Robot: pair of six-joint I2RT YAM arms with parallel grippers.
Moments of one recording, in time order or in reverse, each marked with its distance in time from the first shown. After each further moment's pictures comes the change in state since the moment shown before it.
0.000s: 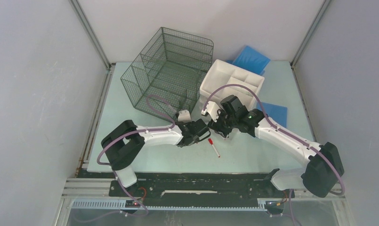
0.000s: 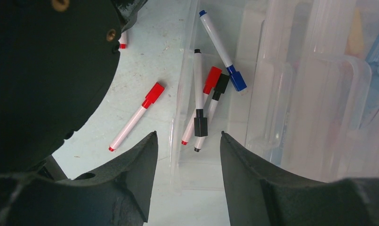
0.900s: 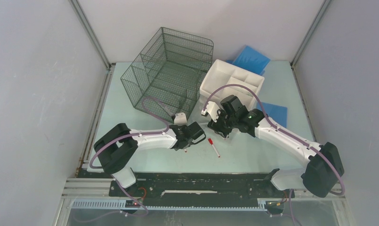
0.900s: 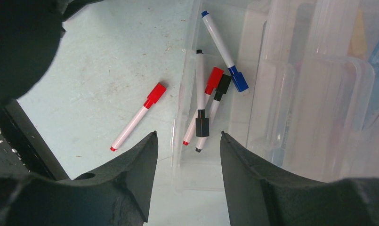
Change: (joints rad) left arm 0.002 -0.071 -0.098 0.041 0.009 0.030; right arm 0.000 0.000 0.000 -0.001 -0.010 0.000
